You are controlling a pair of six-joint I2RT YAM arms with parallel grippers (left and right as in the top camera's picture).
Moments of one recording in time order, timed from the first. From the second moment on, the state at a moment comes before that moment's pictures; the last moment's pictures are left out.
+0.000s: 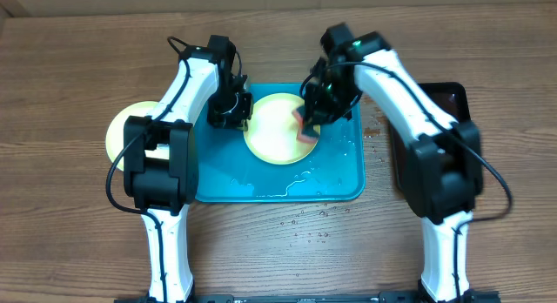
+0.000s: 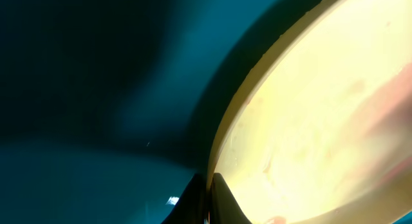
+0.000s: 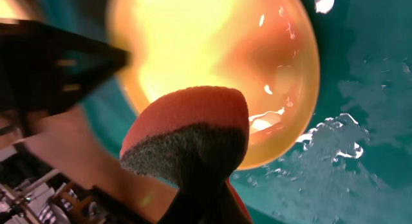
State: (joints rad) left arm -0.17 2.29 1.82 -1.16 0.27 -0.11; right arm 0.36 2.20 1.95 -1.24 -0.53 0.35
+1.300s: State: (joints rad) left arm -0.67 1.83 1.86 -1.35 -1.15 -0.42; right arm 0.12 1.99 1.99 -1.27 -0.49 0.33
